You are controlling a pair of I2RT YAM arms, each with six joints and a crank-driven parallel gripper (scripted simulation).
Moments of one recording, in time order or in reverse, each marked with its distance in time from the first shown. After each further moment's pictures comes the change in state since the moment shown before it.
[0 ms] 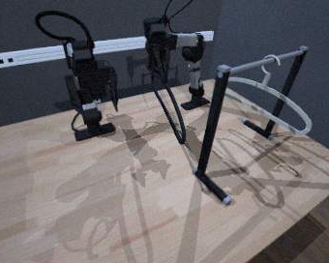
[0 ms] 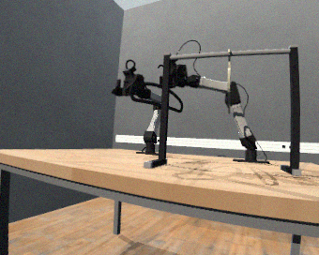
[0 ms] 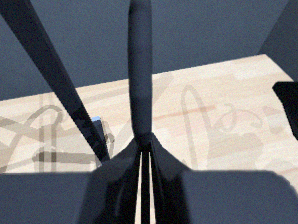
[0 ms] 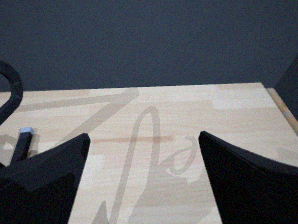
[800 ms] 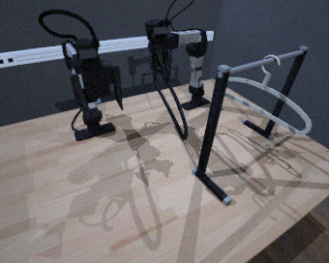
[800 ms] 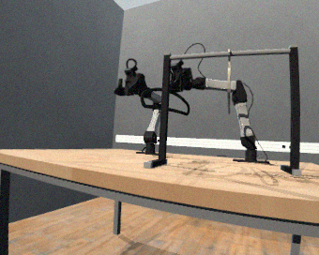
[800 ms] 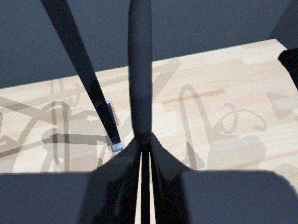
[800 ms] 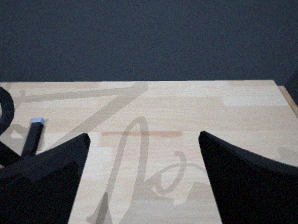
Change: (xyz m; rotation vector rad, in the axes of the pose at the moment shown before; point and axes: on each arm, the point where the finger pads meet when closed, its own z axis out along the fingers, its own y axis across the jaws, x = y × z) left arm 0.020 0.021 -0.038 -0.012 0.031 0.020; right arm 0.001 0.017 -0.002 -0.042 0.035 -0.002
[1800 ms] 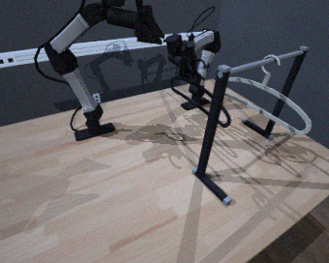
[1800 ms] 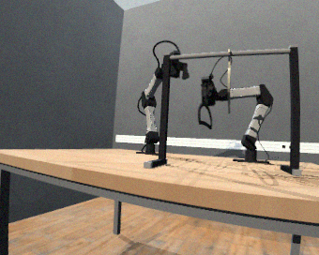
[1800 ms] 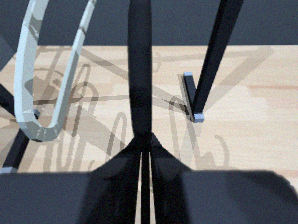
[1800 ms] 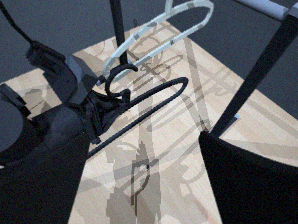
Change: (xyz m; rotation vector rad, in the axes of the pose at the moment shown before) left arm 0.084 0.166 -0.084 -0.294 -0.014 -0.018; right arm -0.118 0.276 -0.193 -0.958 0.086 -0.099
